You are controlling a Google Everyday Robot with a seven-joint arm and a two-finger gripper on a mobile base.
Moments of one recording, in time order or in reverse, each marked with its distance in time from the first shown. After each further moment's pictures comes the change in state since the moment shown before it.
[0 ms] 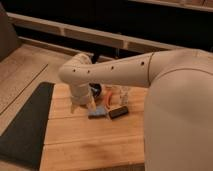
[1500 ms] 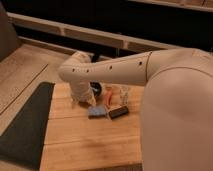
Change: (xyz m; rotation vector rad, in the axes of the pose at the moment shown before) arm -0.038 -0.011 -0.003 0.016 -0.096 -0.055
